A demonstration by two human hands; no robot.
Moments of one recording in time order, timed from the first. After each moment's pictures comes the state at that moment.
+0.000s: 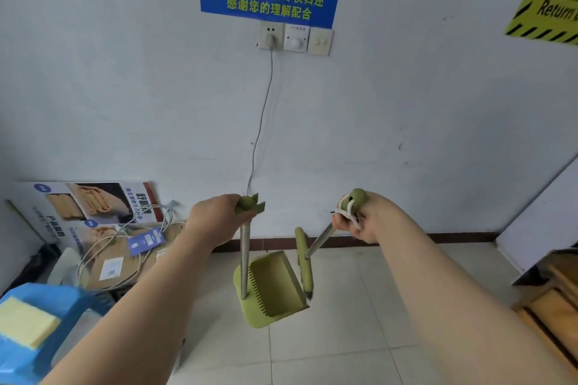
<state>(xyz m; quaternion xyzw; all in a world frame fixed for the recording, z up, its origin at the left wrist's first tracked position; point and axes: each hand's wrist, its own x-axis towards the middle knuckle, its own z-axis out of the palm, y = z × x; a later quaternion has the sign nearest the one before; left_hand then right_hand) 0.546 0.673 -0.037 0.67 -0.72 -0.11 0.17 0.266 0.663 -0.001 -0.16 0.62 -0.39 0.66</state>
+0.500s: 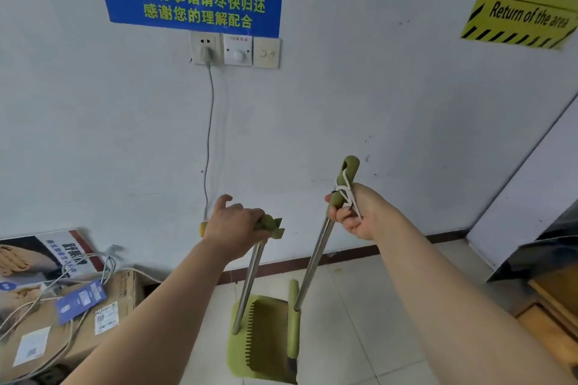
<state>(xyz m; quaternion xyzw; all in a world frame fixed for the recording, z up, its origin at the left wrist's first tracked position) 0.415 0.521 -0.037 0.54 -0.84 0.00 0.07 0.171 0.549 0.028 -0.22 0.61 -0.40 0.65</state>
